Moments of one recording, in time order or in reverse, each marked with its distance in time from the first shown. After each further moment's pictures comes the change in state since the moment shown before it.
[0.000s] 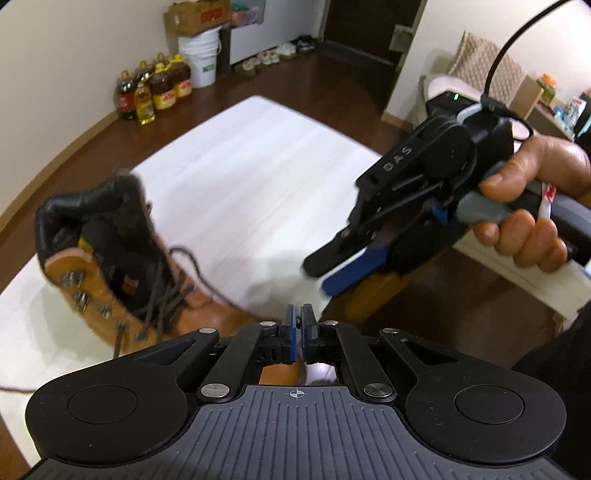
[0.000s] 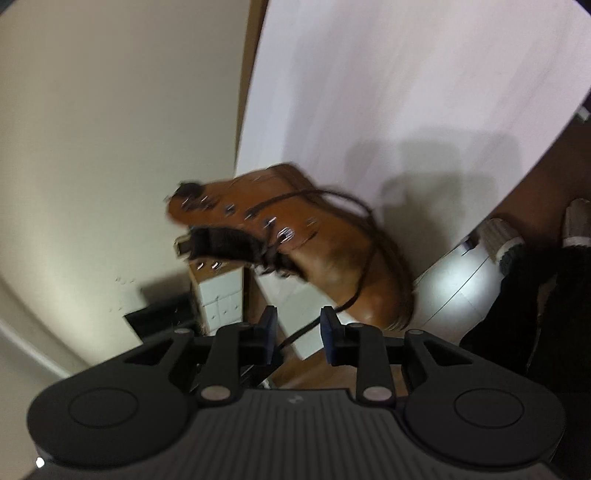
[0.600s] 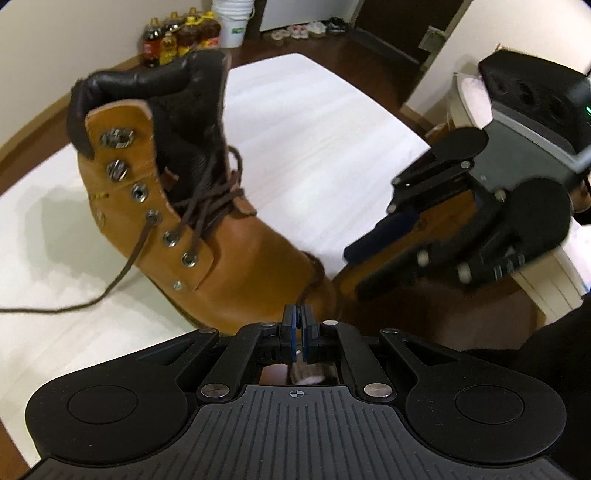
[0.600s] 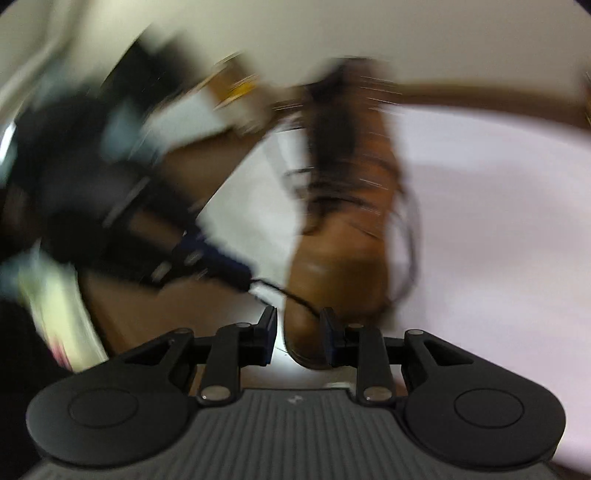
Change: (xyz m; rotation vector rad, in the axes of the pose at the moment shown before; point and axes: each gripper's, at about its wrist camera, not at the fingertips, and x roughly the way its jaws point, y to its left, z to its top) left arm 0.015 0.060 -0.049 -0.159 0.047 -0.073; right arm 0.088 0.084 -0.077 -1.411 0.194 -0.323
